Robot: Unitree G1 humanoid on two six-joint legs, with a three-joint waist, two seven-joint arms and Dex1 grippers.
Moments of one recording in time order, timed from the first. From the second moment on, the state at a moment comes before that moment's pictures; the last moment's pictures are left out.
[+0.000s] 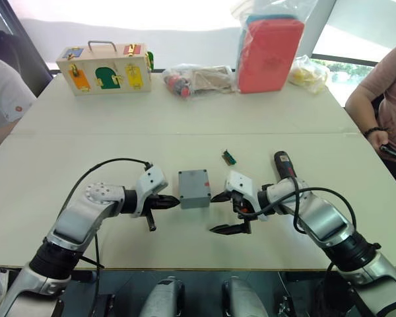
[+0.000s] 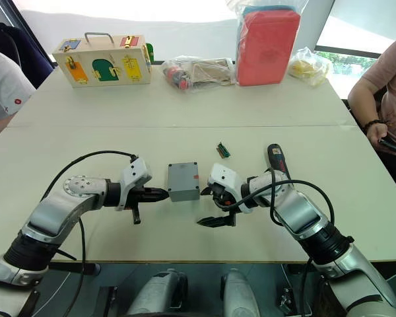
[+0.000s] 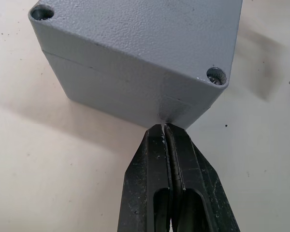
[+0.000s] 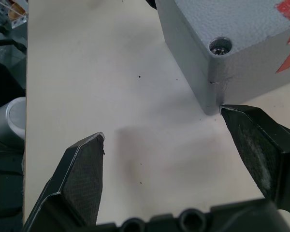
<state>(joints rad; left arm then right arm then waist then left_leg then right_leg) -0.38 0.67 -0.21 -0.21 -0.31 0.70 -0.98 -0.49 -0.67 0.42 -0.25 0.19 0.64 1.09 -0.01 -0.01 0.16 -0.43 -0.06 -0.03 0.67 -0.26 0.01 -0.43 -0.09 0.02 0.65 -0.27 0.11</state>
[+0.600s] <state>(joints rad) -0.46 0.74 -0.08 -0.17 -0.43 0.74 -1.06 -0.59 -0.68 0.10 -0.25 0.45 0.87 1.10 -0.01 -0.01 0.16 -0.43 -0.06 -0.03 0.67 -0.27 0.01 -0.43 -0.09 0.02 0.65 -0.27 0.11</state>
